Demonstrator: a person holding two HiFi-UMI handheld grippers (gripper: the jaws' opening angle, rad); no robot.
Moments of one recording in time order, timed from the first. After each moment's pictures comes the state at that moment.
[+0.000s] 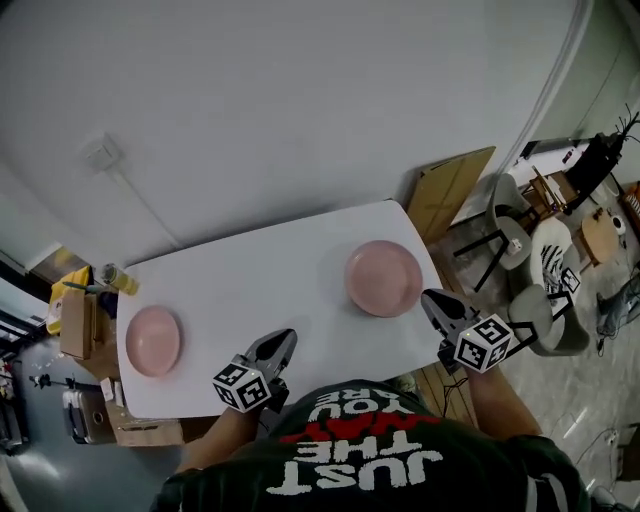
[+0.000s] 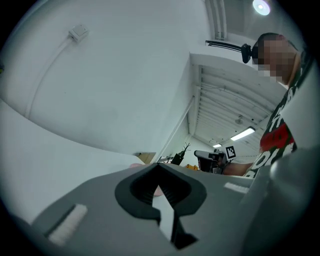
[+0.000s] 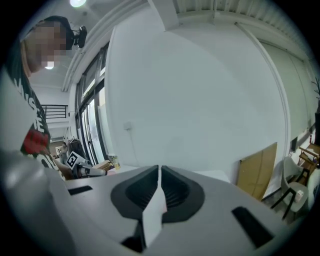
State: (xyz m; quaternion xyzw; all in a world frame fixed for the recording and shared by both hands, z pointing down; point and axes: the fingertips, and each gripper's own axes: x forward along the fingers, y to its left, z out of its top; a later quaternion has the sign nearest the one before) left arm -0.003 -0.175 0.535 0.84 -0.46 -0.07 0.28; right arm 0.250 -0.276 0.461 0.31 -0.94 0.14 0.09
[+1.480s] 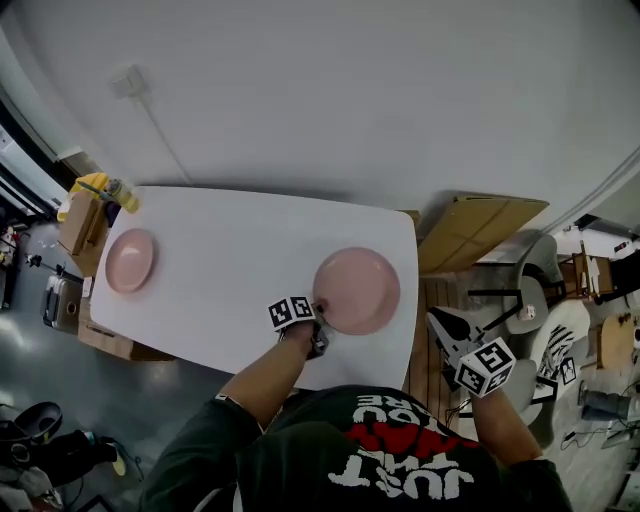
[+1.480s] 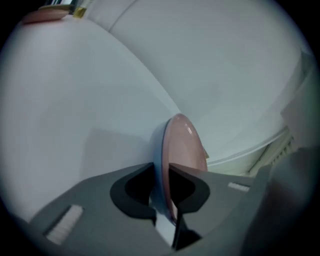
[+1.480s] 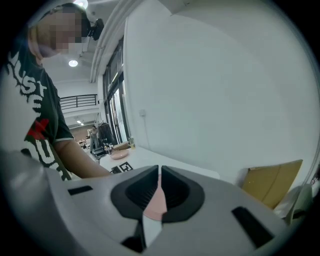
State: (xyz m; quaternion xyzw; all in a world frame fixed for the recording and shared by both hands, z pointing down) left arm 0.138 -0.336 0.769 0.49 -0.61 -0.11 0.62; right arm 0.346 -0.390 0.488 0.13 -0.97 0.10 0.18
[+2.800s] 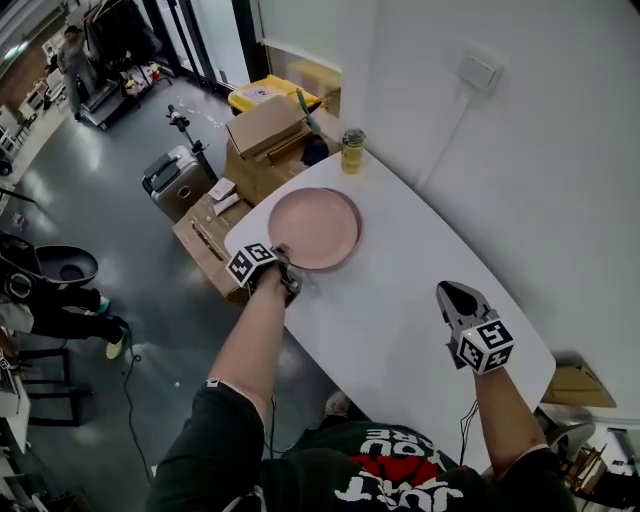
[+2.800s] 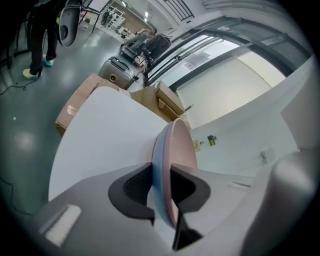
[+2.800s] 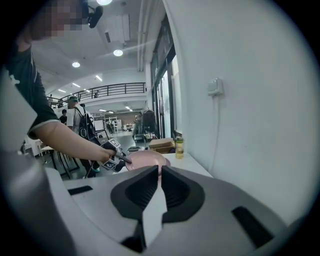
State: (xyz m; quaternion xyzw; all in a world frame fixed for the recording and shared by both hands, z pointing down) left arm -0.459 0.078 0.736 0.10 -0.78 -0.42 0.45; right arm -0.216 -0.217 0.521 -0.15 -0.97 -0.01 0.20
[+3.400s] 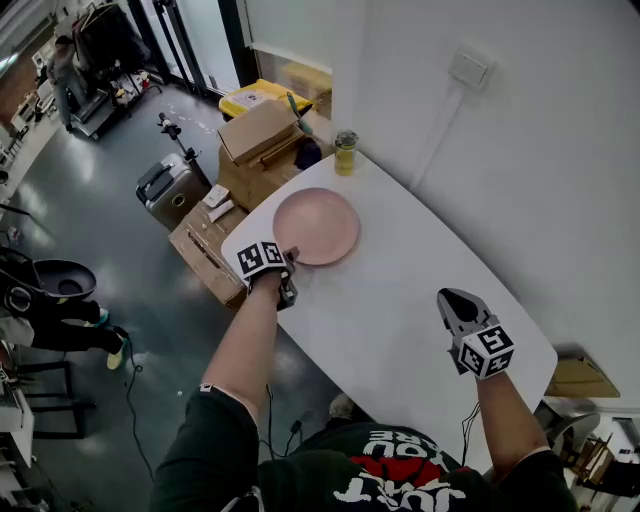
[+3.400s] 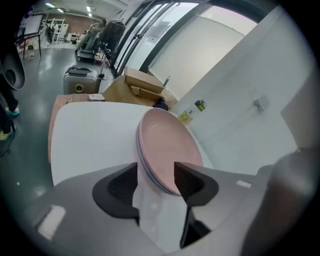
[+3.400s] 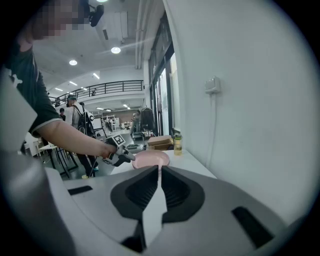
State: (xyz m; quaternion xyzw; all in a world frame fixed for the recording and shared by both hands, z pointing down) left arm -0.456 0.044 0.734 0.23 -0.80 -0.23 0.50; right arm -0.202 -0.220 0.532 -0.14 -0.97 -0.01 0.22
